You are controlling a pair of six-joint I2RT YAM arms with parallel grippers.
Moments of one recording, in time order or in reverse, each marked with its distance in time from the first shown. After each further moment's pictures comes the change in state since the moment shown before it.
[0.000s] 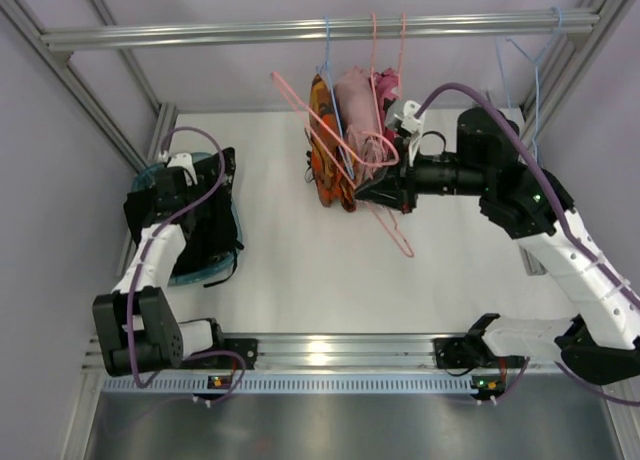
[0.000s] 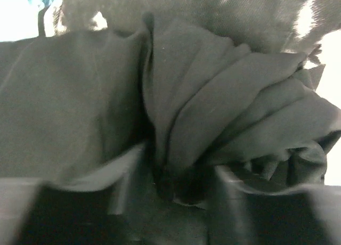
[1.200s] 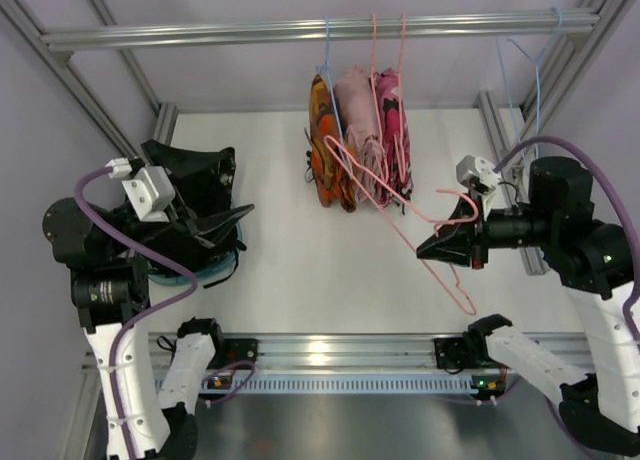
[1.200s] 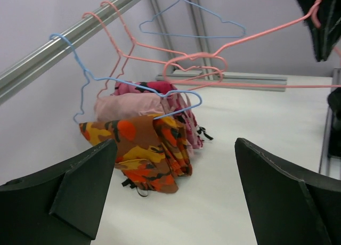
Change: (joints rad) left arm -0.003 -0.528 0.521 -0.037 1.314 -0.010; right arm -0.401 -0.332 -0.163 -0.431 -0.429 -0.163
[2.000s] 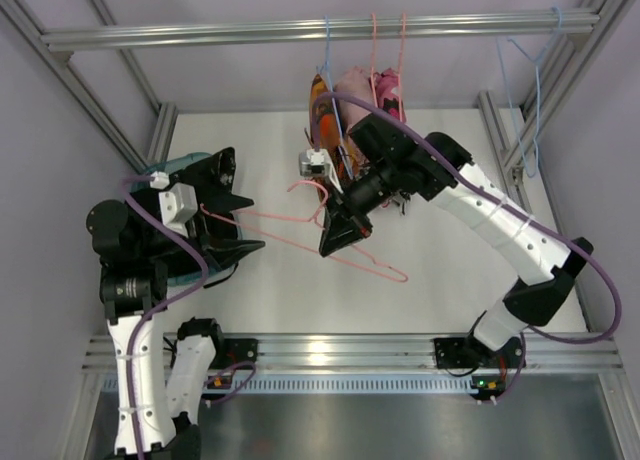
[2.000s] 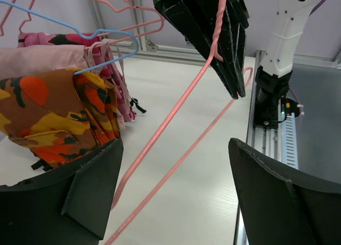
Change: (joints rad) left arm 0.000 -0.059 -0.274 0.003 0.233 -0.081; right arm 0.520 0.715 0.438 -0.047 0.076 -0.079
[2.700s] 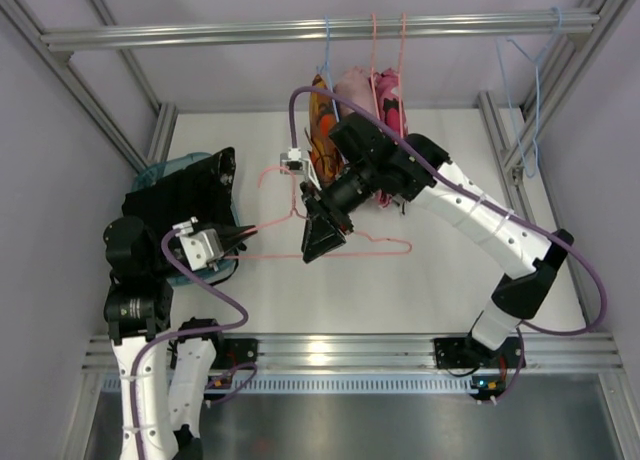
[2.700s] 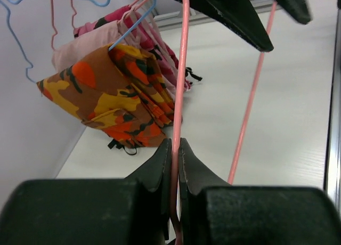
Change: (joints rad) left arm -0.021 -0.146 -0.109 -0.328 -0.169 0.675; right arm 0.059 0.099 0.061 0.053 -0.037 0.184
